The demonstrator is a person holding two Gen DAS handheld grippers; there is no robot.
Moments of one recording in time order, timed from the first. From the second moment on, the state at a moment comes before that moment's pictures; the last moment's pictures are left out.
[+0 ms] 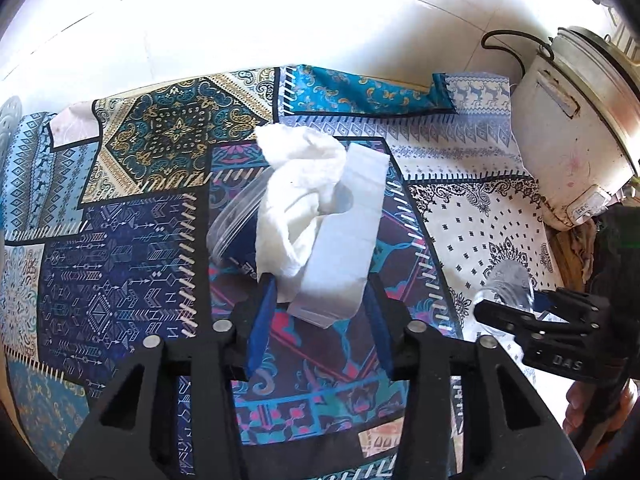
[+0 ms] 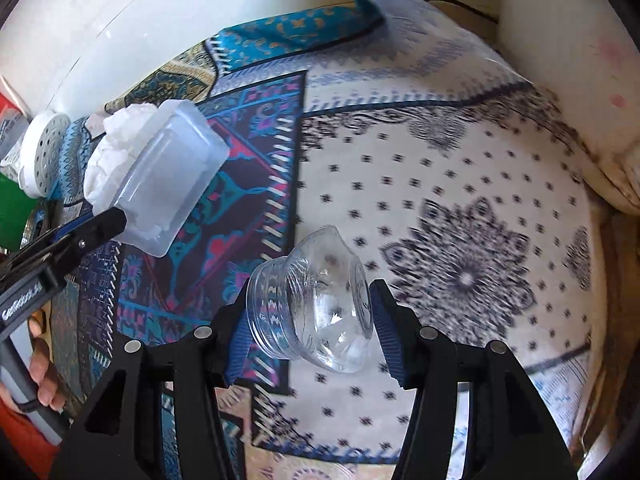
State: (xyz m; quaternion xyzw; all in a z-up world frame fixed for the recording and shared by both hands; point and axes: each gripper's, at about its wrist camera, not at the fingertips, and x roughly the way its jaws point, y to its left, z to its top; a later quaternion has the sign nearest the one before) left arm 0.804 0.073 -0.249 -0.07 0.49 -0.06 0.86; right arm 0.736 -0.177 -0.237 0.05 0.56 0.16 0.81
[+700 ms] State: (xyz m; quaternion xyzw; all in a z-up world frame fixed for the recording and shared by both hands) left arm 0.738 0.036 -0.202 -0.10 0.46 -0.03 0.88; right arm 0.692 -0.206 -0.195 0.07 0.51 0.20 0.83
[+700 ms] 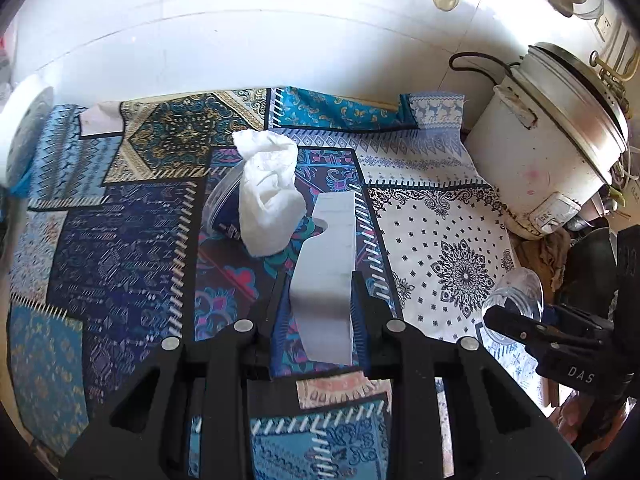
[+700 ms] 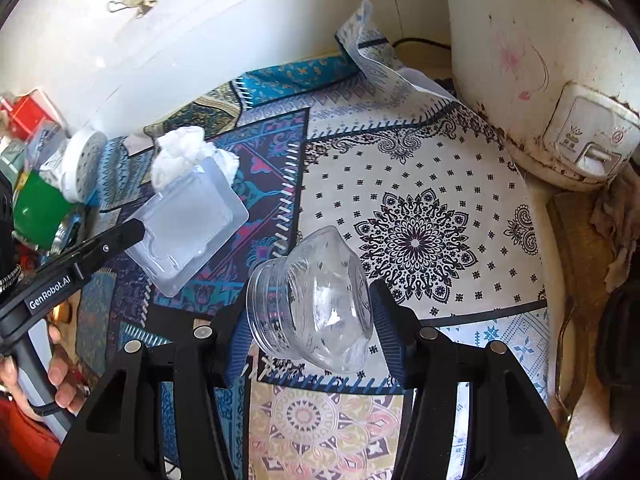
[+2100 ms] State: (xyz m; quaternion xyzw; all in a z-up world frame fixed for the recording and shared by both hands) left arm 0.373 0.107 -0.216 -0.09 0.46 0.01 0.88; right arm 0.398 -0.098 -0.206 0.04 0.50 0.22 0.84
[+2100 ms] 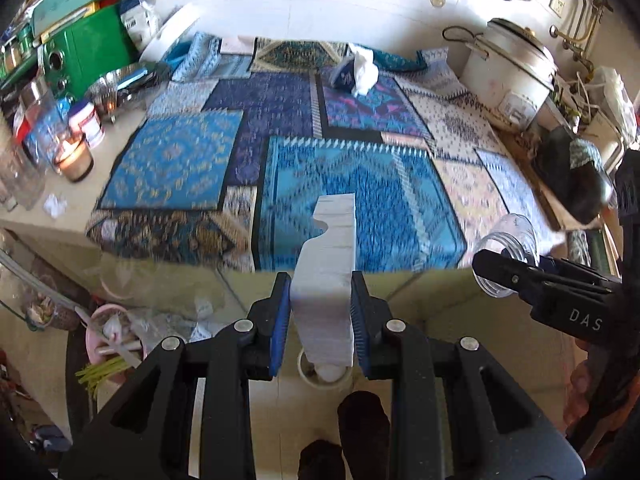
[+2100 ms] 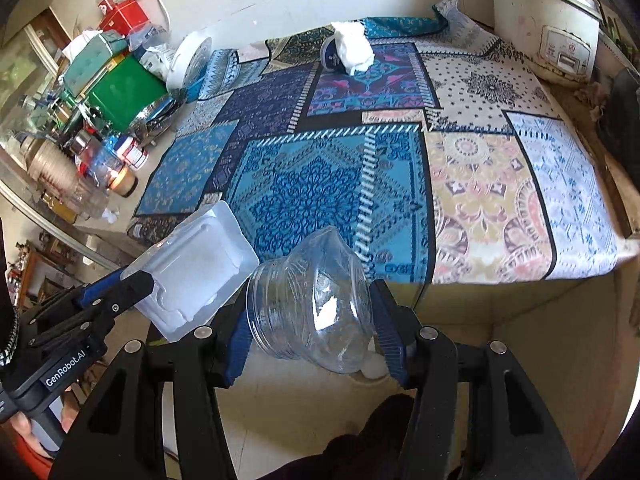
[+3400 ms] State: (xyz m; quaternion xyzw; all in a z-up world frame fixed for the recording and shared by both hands) left arm 0.396 0.075 -0.796 -0.19 0.66 0.11 0.72; right arm 0.444 -0.109 -0.727 0.02 0.67 0.16 0.72
